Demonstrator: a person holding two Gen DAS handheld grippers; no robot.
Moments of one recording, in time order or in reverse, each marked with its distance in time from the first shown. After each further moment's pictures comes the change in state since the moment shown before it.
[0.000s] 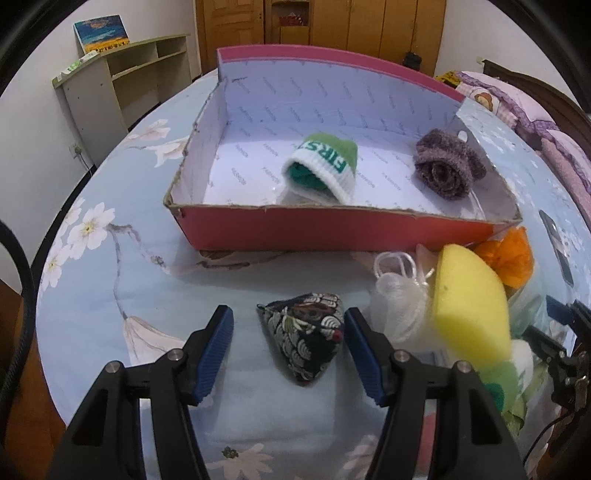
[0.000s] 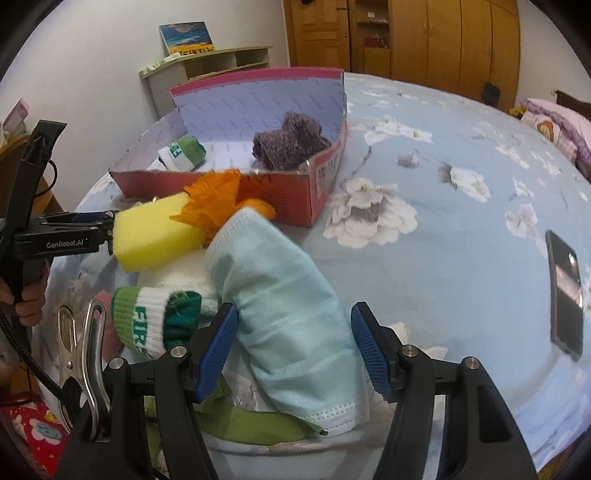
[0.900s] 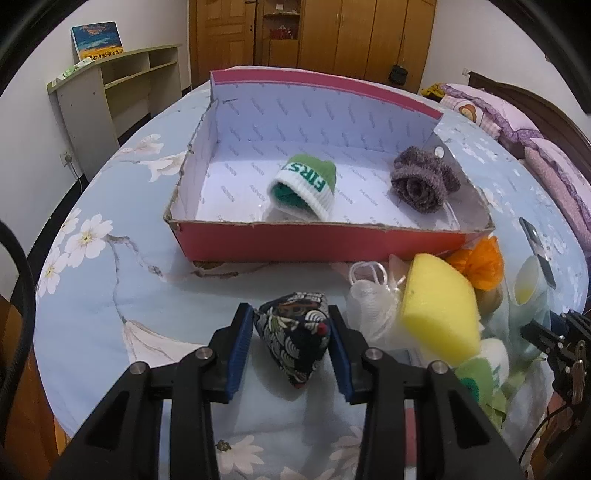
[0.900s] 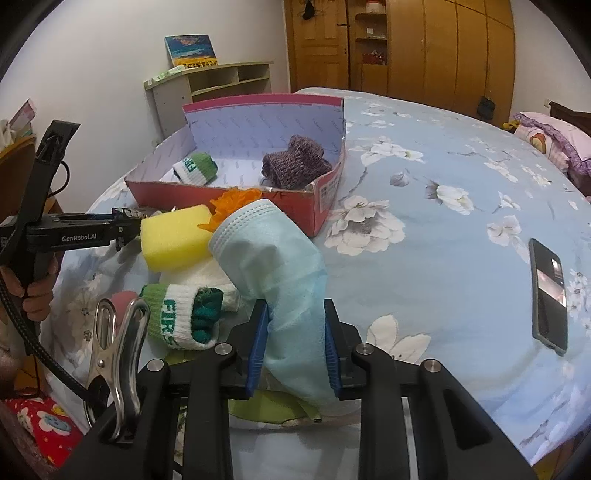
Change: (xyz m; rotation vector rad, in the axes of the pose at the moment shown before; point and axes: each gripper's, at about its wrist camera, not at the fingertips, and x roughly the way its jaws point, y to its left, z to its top) left arm -0.023 0.003 -0.003 0.005 -0.061 -0.065; right arm -0.034 0.009 -0.007 -0.014 -0.080 -0.020
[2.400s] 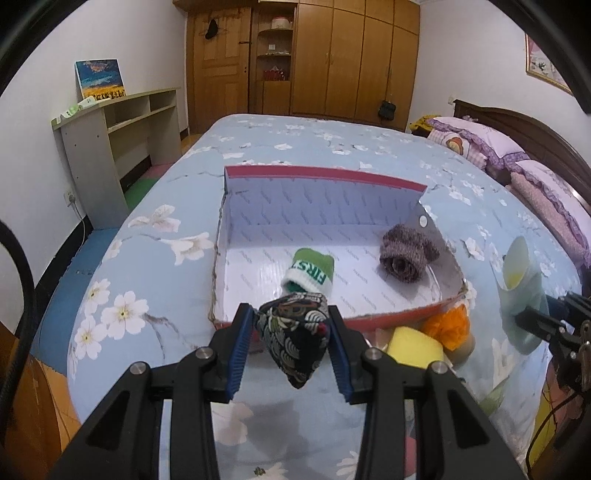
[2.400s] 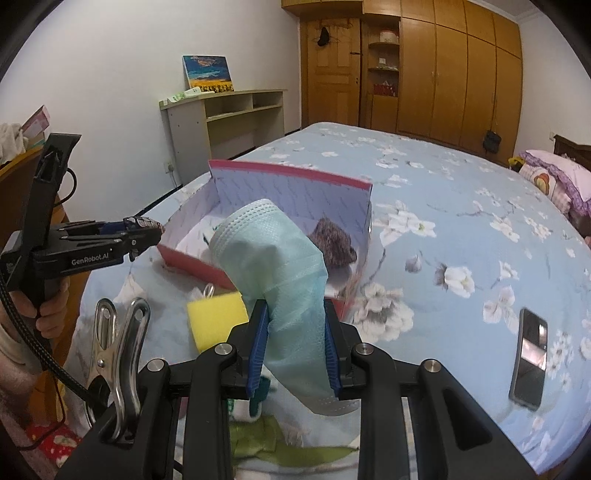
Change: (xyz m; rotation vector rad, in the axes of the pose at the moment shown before) left arm -0.054 0.009 0.044 0.034 -0.172 -0.012; right arm -0.029 0.033 0.068 -0.063 -0.102 -0.001
